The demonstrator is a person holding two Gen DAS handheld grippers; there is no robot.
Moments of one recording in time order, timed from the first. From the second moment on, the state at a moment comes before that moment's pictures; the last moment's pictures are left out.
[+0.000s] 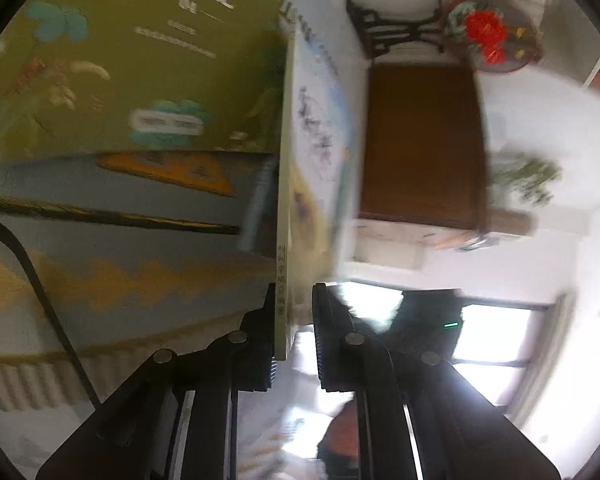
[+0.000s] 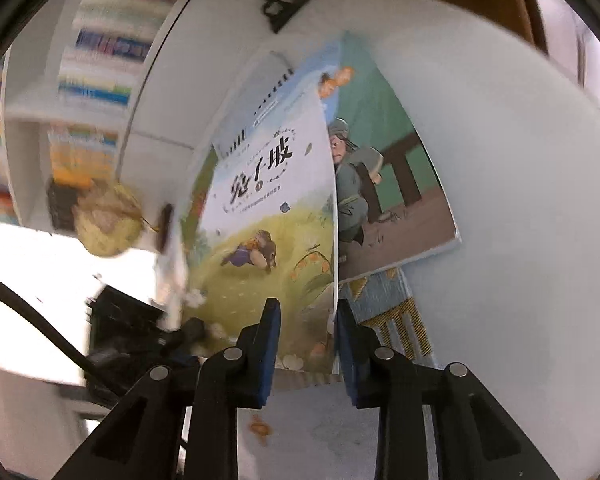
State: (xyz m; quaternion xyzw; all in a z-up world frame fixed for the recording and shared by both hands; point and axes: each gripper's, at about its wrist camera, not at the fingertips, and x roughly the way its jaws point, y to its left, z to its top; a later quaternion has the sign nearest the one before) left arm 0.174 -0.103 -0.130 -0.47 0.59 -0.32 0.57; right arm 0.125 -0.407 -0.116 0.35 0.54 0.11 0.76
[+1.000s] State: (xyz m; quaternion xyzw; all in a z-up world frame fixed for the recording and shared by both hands) left arm 0.139 -0.160 -0.059 -0.13 0.54 -0.22 0.80; right arm 0.120 -0.343 -0.077 0.08 0.52 0.16 0.84
